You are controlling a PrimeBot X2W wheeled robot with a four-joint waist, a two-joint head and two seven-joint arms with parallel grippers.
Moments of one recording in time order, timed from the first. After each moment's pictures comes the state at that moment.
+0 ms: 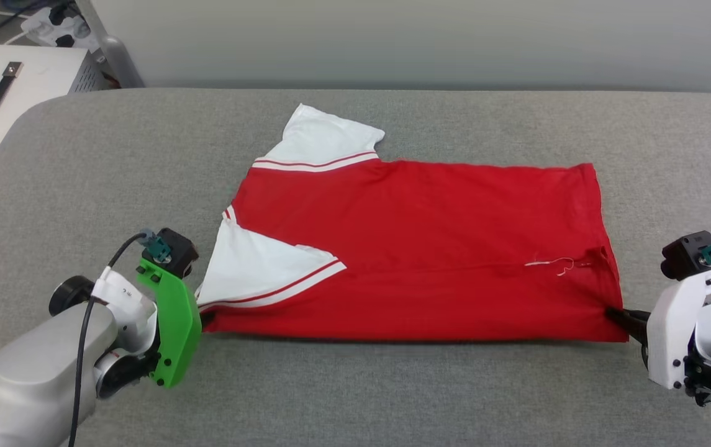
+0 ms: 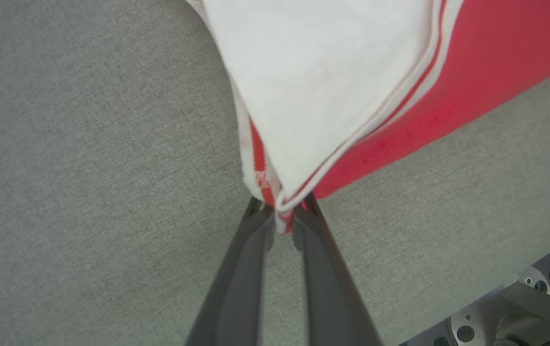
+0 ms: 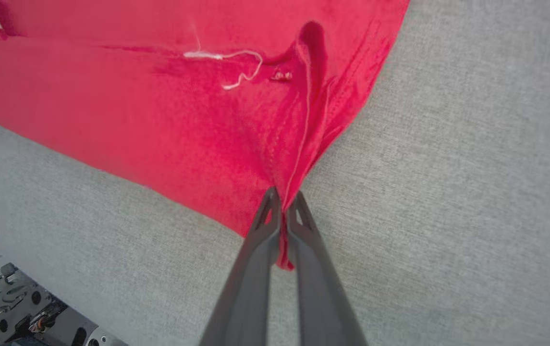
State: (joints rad) left arm -0.78 0.72 -1.26 0.48 -1.10 -0.13 0.32; right arm -0.35 -0.67 0.52 0.26 0.87 0.13 0.52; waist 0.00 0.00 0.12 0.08
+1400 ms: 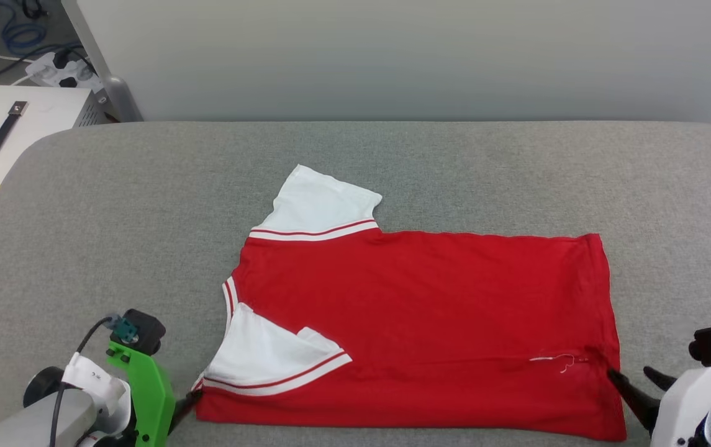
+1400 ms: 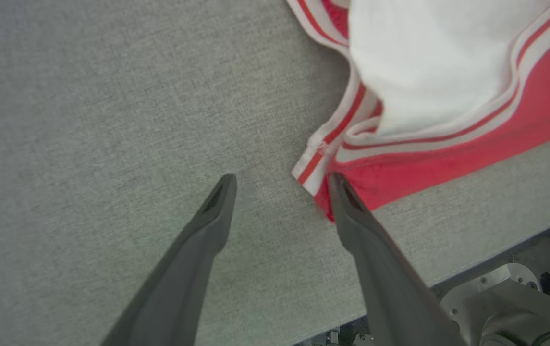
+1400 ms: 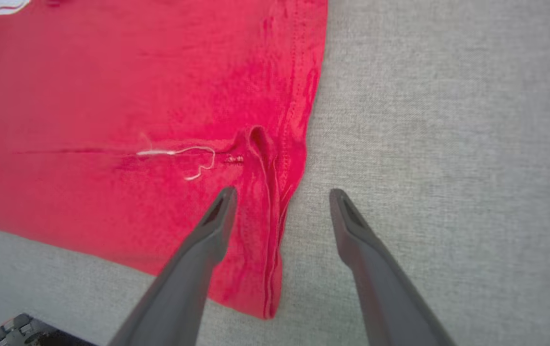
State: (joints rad) left arm -0.56 0.77 -1.24 0.48 -1.16 -0.08 0.19; right arm -0.05 -0.55 0.29 0.29 0.76 0.13 0.31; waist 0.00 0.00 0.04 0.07
